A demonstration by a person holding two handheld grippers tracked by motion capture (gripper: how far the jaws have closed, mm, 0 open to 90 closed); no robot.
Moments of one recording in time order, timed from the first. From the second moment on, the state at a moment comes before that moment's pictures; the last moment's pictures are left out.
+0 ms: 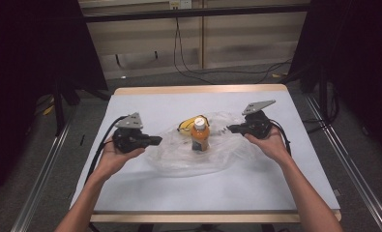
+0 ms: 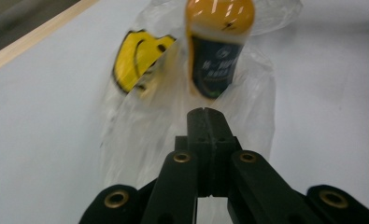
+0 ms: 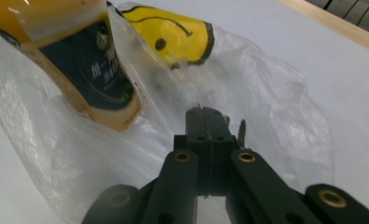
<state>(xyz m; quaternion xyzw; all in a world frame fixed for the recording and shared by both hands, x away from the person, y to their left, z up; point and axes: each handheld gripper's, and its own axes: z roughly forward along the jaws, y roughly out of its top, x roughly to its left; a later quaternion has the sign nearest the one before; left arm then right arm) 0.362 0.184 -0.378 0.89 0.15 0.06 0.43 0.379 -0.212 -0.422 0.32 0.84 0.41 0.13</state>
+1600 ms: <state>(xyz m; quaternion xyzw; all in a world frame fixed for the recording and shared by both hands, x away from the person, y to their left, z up) 0.309 0.097 -0.460 0.96 0.03 -0.03 0.28 0.493 -0.116 -0.473 0.36 0.88 0.30 0.04</state>
